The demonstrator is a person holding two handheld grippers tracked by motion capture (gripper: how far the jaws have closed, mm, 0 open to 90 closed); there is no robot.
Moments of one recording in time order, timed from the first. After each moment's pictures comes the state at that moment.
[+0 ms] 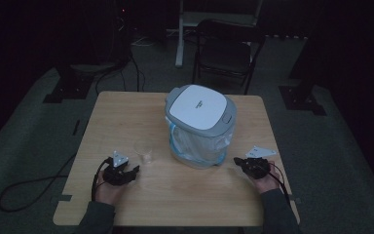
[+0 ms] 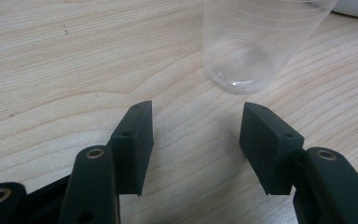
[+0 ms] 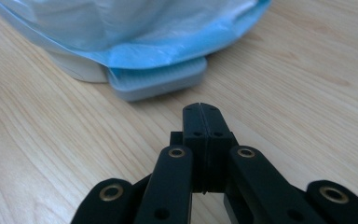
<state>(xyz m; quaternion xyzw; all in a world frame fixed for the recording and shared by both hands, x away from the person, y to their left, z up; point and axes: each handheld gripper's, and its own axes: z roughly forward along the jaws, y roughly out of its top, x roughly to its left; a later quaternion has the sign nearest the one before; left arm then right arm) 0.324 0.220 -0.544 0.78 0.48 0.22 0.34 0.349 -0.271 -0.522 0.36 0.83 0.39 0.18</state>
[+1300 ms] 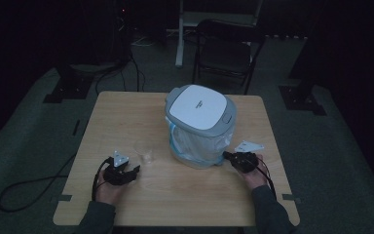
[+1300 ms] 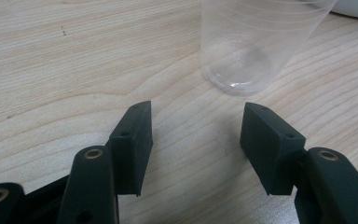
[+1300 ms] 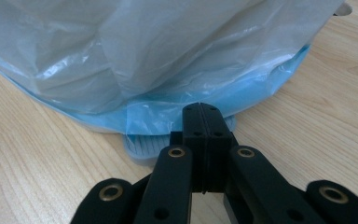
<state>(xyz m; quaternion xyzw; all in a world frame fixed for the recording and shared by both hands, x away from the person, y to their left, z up) 0.325 0.218 -0.544 0.78 0.48 0.22 0.34 0.371 -0.240 -0.524 0.35 0.82 0.41 0.18</state>
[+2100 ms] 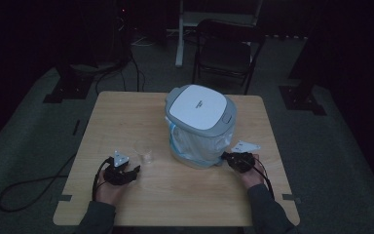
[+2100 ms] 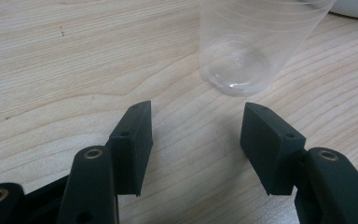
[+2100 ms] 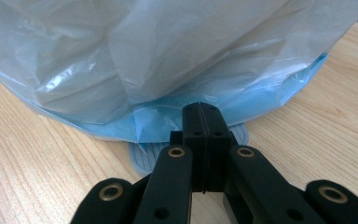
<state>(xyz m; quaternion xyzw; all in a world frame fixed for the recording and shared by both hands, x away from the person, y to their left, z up) 0.325 0.218 -0.544 0.78 0.48 0.22 0.34 0.373 -0.231 -0.528 0.34 0.82 0.42 0.19</state>
